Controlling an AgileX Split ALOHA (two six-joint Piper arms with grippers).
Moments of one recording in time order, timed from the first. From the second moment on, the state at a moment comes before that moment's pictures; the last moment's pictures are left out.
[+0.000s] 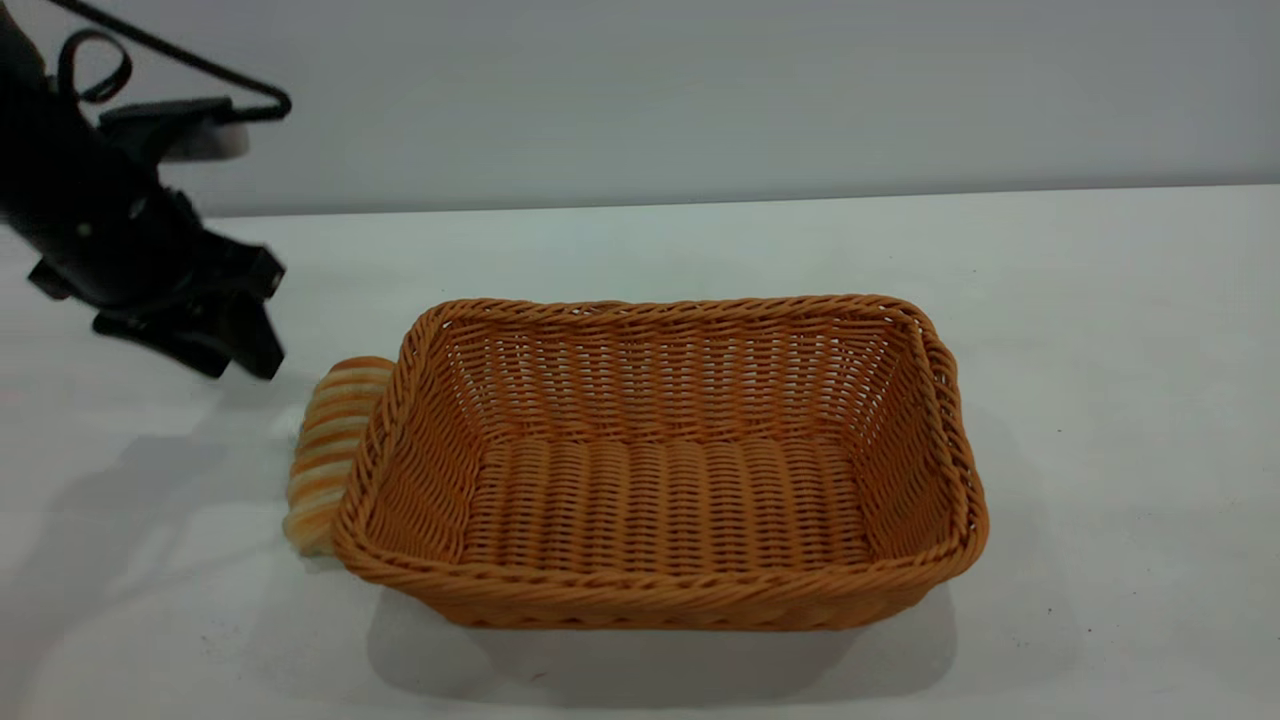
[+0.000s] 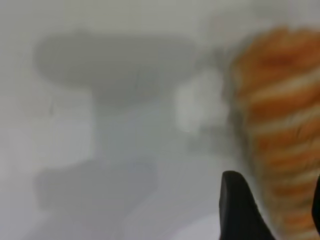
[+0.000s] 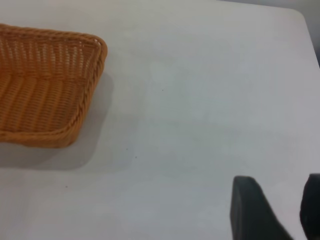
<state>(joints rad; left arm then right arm) -0.02 2.09 -1.19 -0.46 0.38 0.55 -0.16 0.00 -0.50 0.20 1.11 -0.25</state>
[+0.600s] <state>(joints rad) -0.02 2.21 -1.30 -0.54 0.47 0.61 -0.16 0.00 -0.50 0.20 1.12 -0.25</state>
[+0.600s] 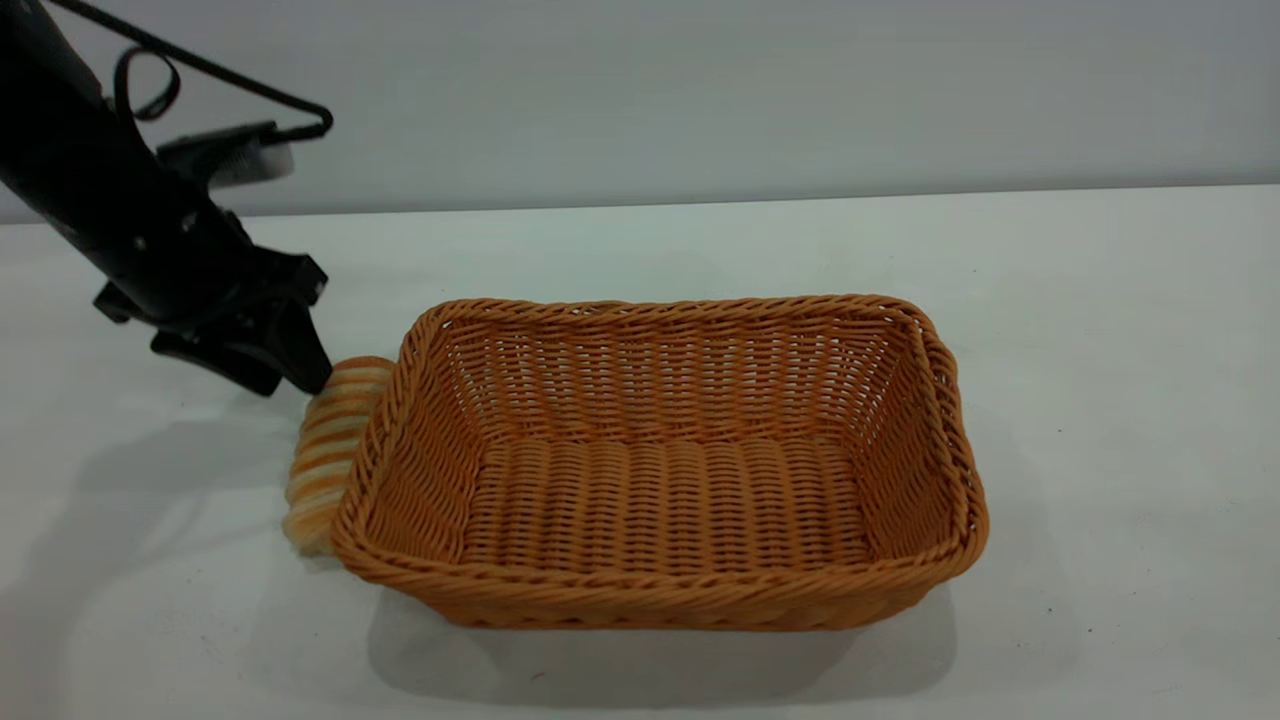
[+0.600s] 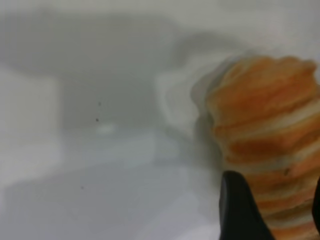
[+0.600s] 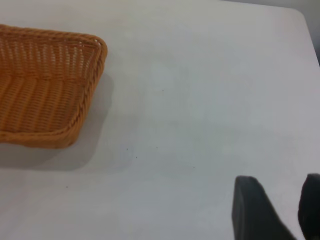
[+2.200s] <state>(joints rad) -0.04 2.24 -1.31 -0.68 0.45 0.81 -0.16 0.00 -0.50 0.20 1.12 -0.25</state>
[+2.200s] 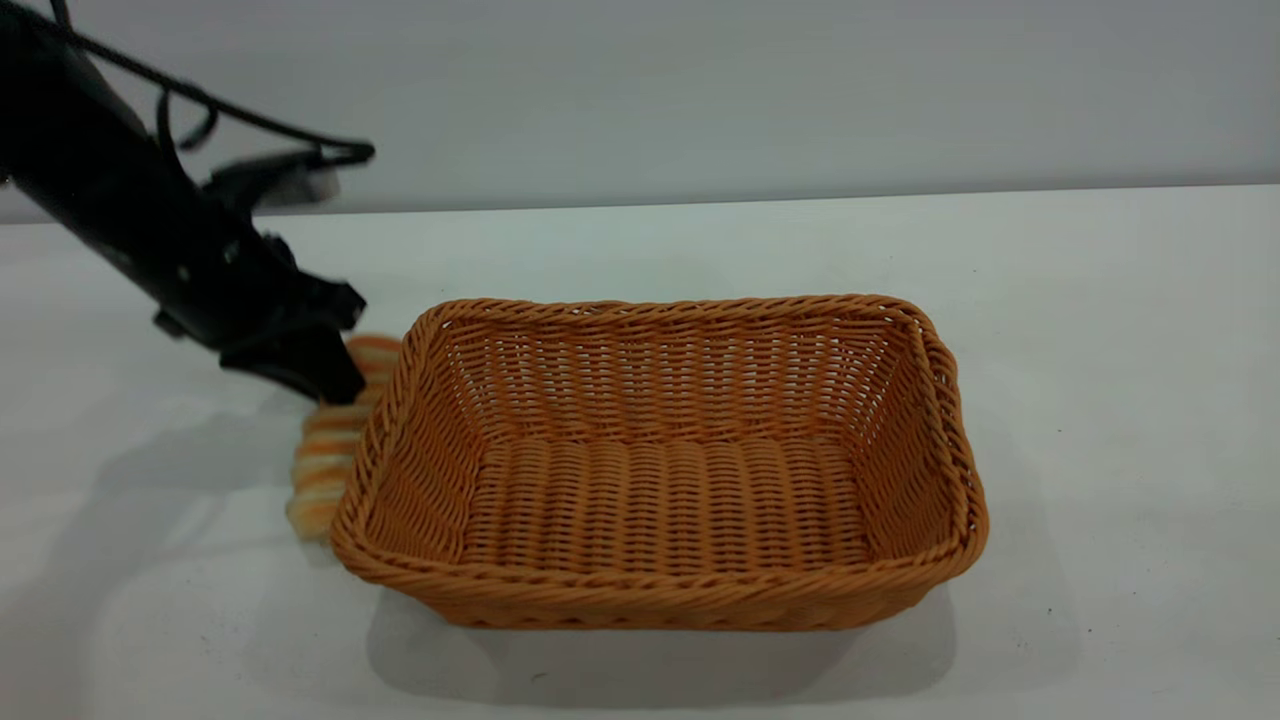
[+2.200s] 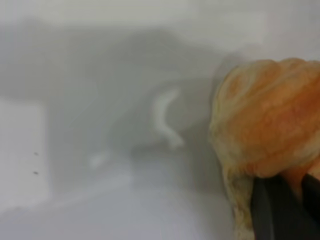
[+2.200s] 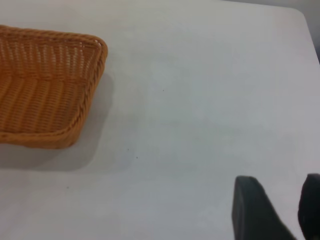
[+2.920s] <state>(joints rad) -0.06 1.96 -1.34 -0.57 0.59 0.71 -0.16 0.00 -0.50 0.20 1.12 -0.24</state>
